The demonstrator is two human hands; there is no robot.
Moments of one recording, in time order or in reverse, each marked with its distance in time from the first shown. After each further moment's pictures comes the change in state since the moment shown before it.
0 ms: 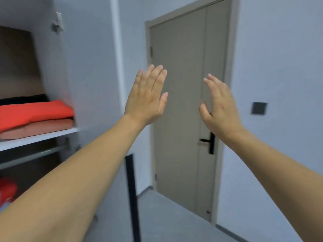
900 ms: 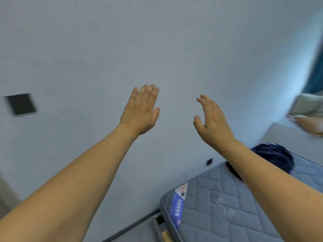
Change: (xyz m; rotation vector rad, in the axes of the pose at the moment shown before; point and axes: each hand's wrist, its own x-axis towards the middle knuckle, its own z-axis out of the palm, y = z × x) left_hand 0.204 0.703 0.286 -0.857 -0.095 0.575; right_hand -0.241 0.464 -0.387 -0.865 -0.023 0.787
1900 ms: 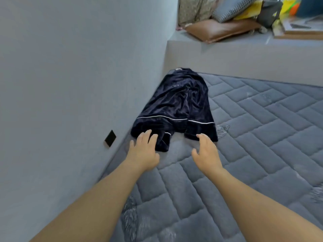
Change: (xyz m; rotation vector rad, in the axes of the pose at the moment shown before) left_hand 0.122 0.562 0.747 -0.518 -0.880 0.489; right_hand -0.249 0.779 0.247 -0.281 -0.171 1.114
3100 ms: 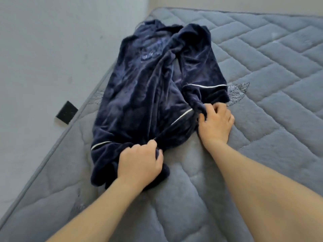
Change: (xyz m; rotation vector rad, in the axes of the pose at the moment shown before) left_hand 0.073 0.029 0.206 0.169 0.281 0.037; right_hand 0.107 0.155 0.156 -0.168 0.401 0.146
